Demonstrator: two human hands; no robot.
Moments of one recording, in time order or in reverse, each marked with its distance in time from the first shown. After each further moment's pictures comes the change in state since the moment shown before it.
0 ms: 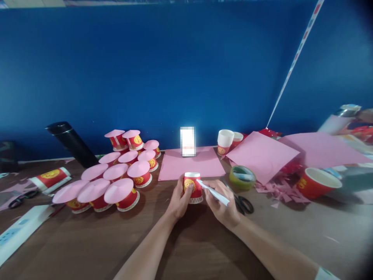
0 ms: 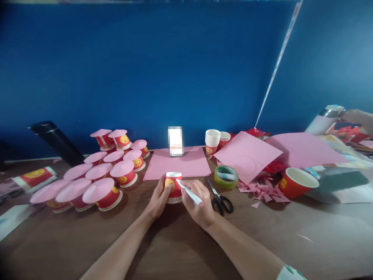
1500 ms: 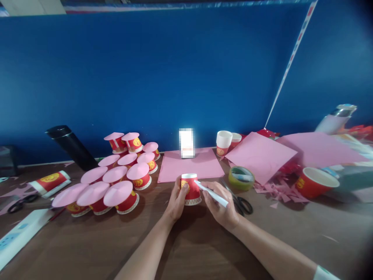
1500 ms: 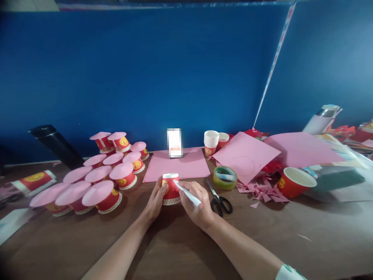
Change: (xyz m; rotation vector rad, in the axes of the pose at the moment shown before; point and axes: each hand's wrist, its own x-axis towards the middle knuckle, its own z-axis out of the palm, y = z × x) left_hand -0.001 -0.003 -0.001 -0.171 0.055 -0.106; right_hand 0.002 -0.002 -0.001 0.063 0.007 0.028
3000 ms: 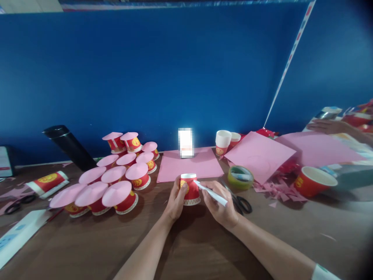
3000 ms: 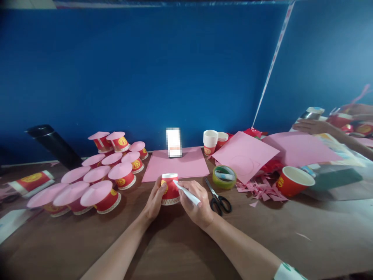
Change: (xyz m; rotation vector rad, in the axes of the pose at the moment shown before) left_hand 0.000 0.002 0.001 -0.024 -0.015 0.022; right_hand 0.000 0.001 0.000 0.028 -0.005 0.012
